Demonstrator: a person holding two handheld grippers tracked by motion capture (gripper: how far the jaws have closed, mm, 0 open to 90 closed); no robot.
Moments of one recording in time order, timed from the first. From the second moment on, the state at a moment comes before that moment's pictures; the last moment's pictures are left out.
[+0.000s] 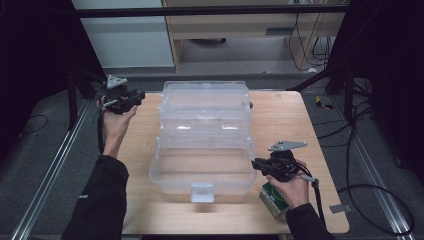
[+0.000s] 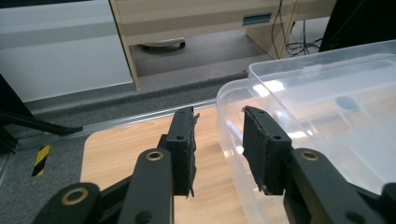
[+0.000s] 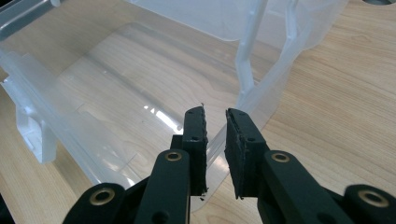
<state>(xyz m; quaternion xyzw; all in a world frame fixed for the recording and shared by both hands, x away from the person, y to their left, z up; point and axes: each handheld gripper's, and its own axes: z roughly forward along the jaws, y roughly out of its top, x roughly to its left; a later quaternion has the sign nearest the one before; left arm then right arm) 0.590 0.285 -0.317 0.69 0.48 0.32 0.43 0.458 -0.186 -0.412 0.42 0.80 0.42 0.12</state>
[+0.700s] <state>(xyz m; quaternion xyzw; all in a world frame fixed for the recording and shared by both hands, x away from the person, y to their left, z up) 0.475 0.289 -0.361 0.74 0.44 0.26 0.43 0.459 -0.184 -0.410 0.43 0.80 0.41 0.12</state>
